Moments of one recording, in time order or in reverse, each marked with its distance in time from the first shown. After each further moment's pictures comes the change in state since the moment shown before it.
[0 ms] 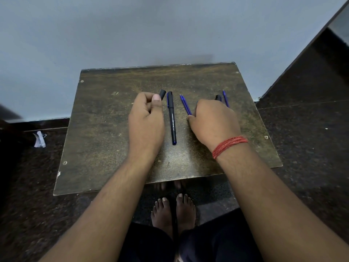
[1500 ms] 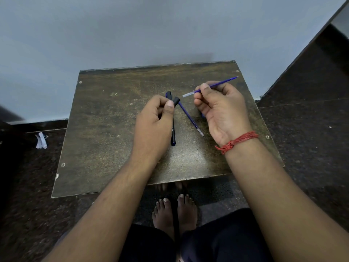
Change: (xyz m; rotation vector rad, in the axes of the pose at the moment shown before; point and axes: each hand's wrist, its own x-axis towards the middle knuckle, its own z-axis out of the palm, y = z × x) left_hand -0.007 0.002 0.005 0.069 -0.150 0.080; right_hand 0.016 0.012 0.002 1.917 0.141 0.335
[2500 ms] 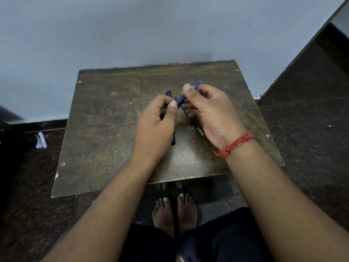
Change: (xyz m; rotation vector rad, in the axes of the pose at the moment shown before) left_hand -0.003 0.003 0.000 -0.023 -0.038 0.050; right_hand -0.001 0.011 0.000 -0.429 -0.253 -0.045
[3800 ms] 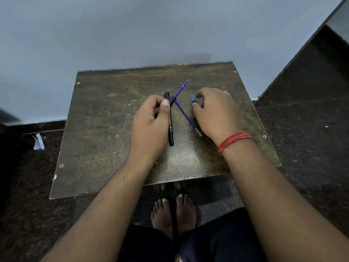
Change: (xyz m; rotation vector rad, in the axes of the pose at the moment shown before) left_hand 0.002 -0.001 0.000 -0.028 0.052 -0.040; right_hand 0.002 -0.007 -0.013 -1.264 0.171 -0.191
